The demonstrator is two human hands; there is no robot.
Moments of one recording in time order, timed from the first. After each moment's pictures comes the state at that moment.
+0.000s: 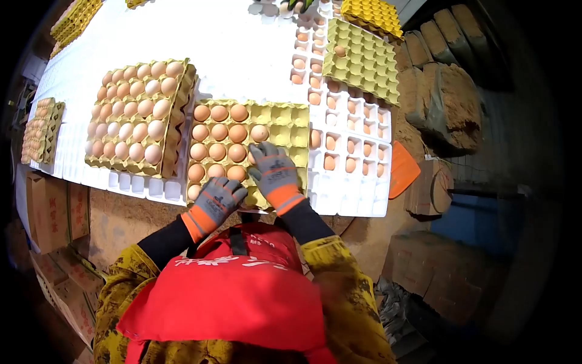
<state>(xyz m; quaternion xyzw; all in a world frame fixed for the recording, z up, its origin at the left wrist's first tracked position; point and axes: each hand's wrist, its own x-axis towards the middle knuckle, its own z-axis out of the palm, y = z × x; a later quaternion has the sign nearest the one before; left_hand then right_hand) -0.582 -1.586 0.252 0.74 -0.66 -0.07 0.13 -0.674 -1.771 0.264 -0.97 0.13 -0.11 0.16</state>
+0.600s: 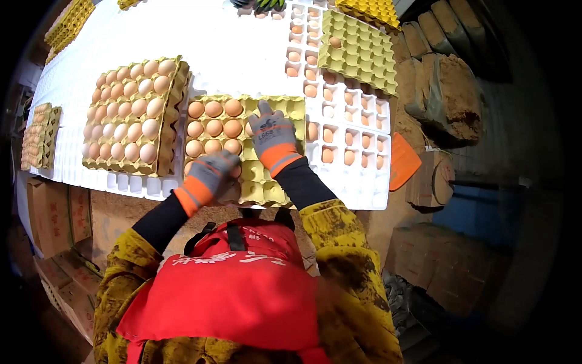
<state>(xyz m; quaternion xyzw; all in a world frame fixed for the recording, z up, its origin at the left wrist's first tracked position) -0.547 -1.617 0.261 0.77 -0.61 -0.12 0.15 -0.626 -1.810 0.273 -0.98 0.18 -0.04 0.11</state>
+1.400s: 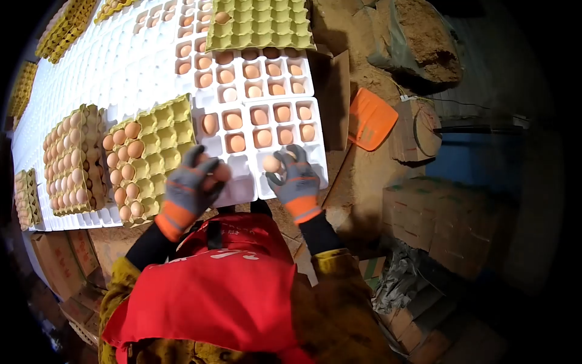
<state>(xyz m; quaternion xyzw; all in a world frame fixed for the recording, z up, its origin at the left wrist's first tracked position) -0.687 -1.759 0.296 0.77 -0.56 -0.10 0.29 -0.895 -1.912 0.251 -0.87 0.39 -0.15 0.26</state>
